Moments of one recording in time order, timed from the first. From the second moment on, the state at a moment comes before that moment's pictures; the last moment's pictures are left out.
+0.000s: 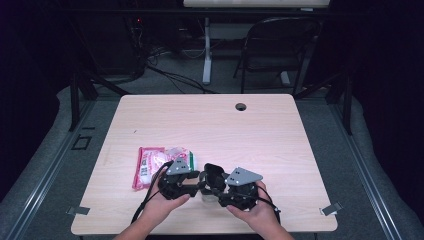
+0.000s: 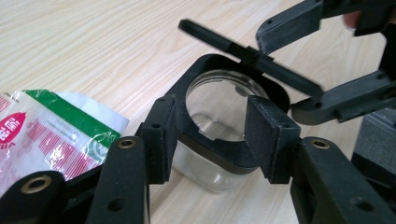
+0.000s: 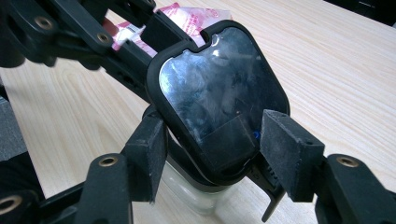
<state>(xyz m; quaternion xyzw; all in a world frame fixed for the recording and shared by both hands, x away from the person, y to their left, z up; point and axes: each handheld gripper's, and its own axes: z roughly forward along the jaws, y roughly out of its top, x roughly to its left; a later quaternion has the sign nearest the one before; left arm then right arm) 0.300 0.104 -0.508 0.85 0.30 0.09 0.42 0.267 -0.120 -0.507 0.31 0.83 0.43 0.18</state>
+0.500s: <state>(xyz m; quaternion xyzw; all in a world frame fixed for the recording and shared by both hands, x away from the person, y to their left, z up) 0.302 0.103 -0.515 0.85 0.30 0.07 0.42 0.269 -0.126 -0.508 0.32 0.82 0.44 0.17</state>
